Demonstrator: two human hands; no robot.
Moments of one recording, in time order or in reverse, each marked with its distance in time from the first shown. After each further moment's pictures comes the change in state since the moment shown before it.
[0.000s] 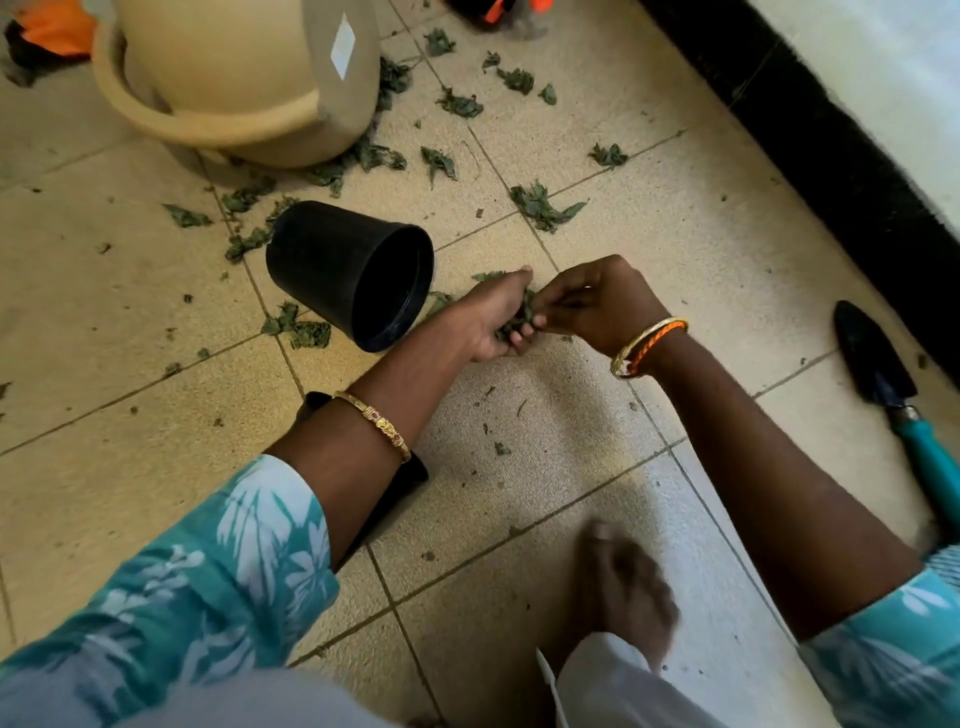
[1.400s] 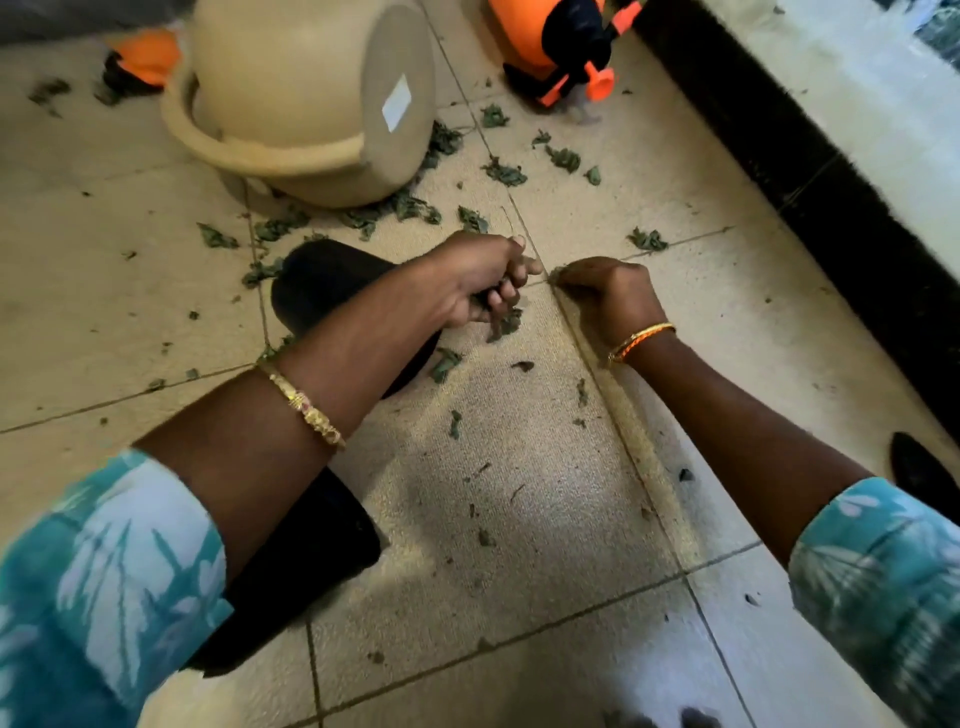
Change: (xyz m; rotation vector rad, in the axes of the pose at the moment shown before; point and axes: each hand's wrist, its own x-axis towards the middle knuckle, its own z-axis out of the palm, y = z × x) left_hand -0.004 0.069 -0.033 0.037 0.192 0.260; right_hand 0.128 0.049 -0.002 -0.396 0.225 -0.579
